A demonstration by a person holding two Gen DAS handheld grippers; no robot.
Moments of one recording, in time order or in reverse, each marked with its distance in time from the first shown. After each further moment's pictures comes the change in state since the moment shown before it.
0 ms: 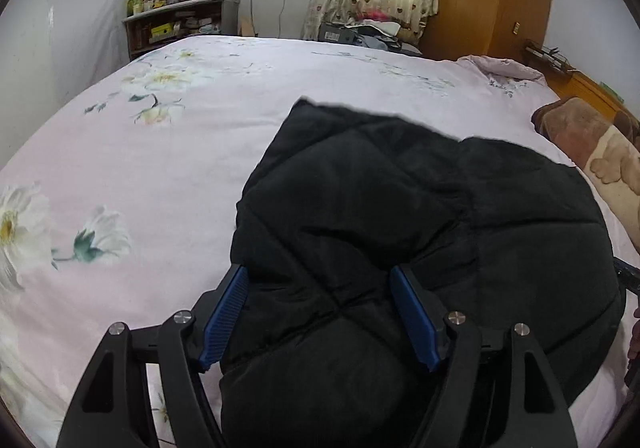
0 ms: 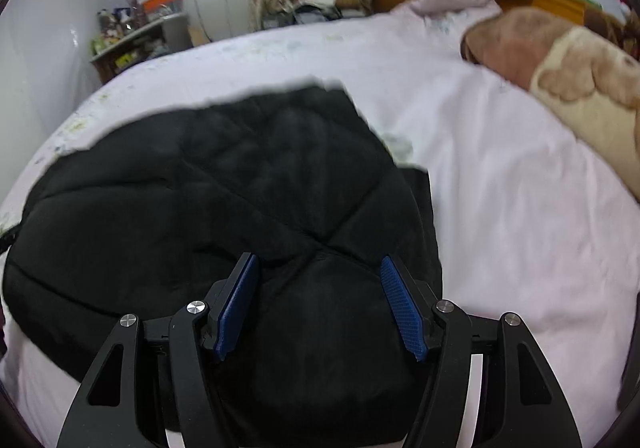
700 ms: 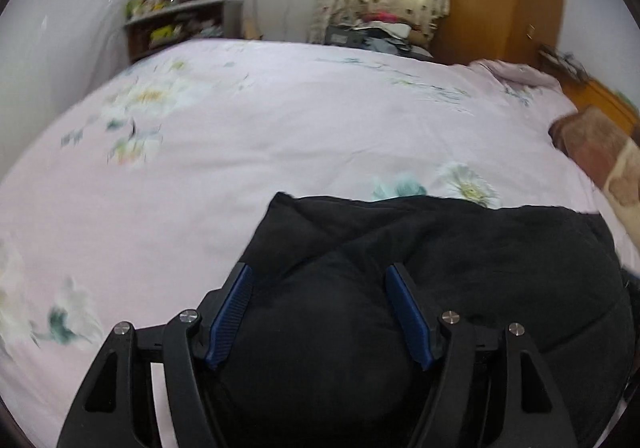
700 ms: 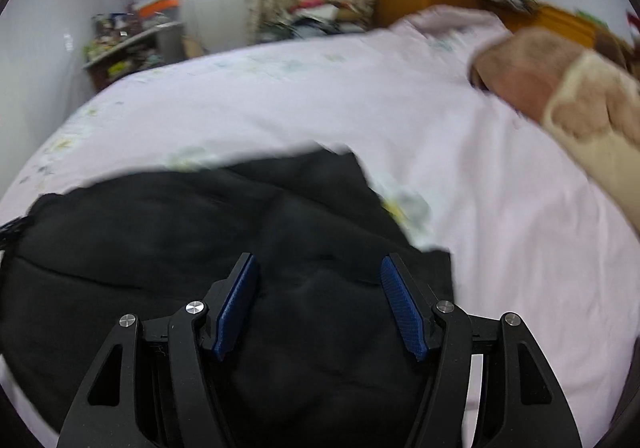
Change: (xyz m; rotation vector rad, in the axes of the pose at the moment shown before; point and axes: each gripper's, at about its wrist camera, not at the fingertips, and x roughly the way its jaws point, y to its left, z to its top) left arm 0.050 -0.009 0.056 -0.036 0.006 0.011; right arm 0.032 0.005 0.050 -0.002 -0.044 -0.026
